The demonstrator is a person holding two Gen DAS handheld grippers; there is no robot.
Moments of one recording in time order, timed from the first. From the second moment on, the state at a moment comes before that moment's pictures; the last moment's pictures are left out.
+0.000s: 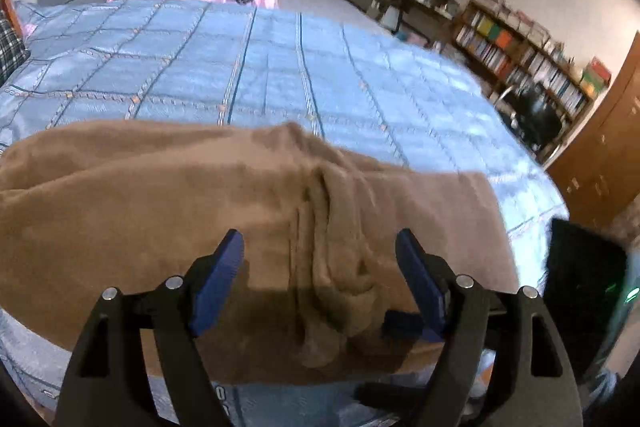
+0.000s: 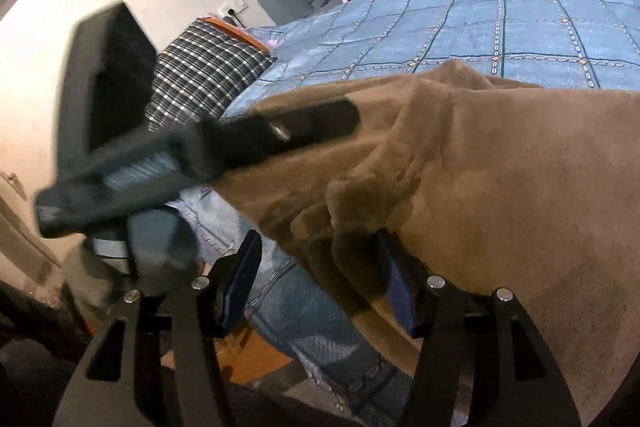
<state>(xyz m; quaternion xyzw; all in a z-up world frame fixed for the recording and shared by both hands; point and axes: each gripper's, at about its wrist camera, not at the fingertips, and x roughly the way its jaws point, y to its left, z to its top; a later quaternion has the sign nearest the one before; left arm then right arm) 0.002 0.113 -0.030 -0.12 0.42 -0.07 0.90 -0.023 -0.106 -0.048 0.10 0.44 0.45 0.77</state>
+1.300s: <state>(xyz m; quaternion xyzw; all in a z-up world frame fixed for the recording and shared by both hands) -0.065 0.234 -0.027 -0.19 0.36 0.12 0.91 -0.022 -0.117 -0.026 -0.03 0.38 0.29 0.88</state>
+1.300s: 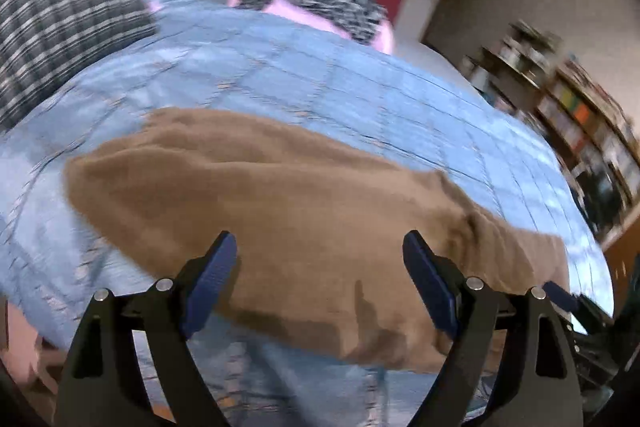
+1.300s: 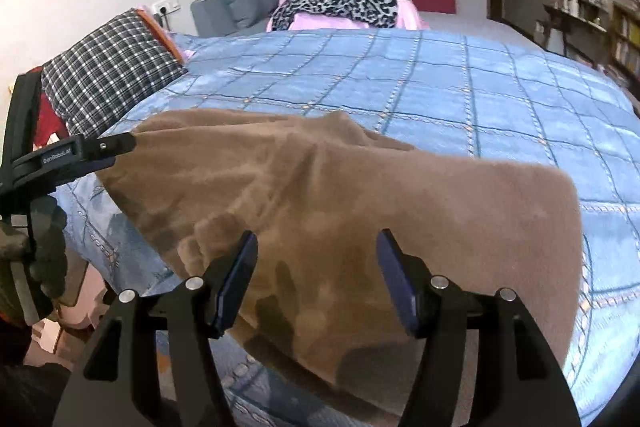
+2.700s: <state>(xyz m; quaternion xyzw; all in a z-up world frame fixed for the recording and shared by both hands) -0.031 0.364 -0.104 -0.42 0.30 0.14 0.84 -0.008 -0.060 -0.058 -0.06 0.41 0.32 0.85</state>
